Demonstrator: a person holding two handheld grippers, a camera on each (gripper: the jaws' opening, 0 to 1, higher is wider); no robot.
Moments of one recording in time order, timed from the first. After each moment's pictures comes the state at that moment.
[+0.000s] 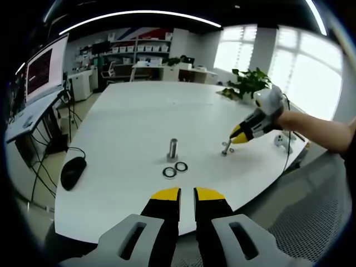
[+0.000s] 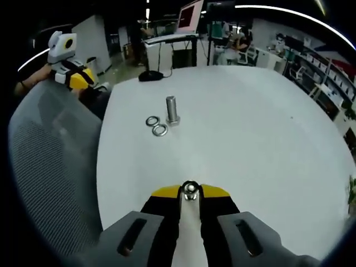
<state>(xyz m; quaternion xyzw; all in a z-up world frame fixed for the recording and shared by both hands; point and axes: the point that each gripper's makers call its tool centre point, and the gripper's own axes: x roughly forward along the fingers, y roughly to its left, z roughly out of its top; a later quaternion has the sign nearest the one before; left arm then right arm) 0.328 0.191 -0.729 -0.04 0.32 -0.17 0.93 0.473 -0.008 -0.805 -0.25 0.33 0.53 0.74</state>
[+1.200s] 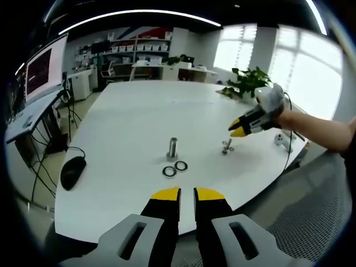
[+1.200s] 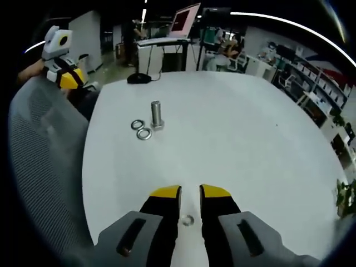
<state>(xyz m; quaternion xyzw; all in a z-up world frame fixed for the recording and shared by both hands) 0.328 0.191 -0.730 -0.04 0.32 -0.17 0.93 0.497 -0.017 -0.795 -0.27 0.30 0.49 0.77</state>
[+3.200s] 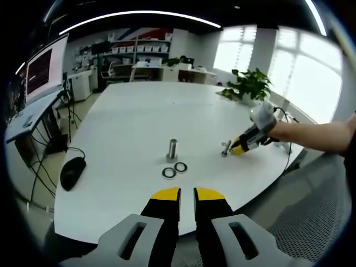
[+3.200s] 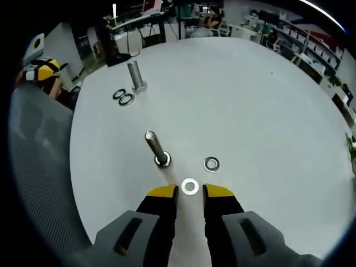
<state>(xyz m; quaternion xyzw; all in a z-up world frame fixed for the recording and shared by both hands) 0.328 0.191 -0.728 -0.04 0.32 -0.17 0.93 0.486 -0.055 -0.865 -0.23 0.41 0.43 0.77</state>
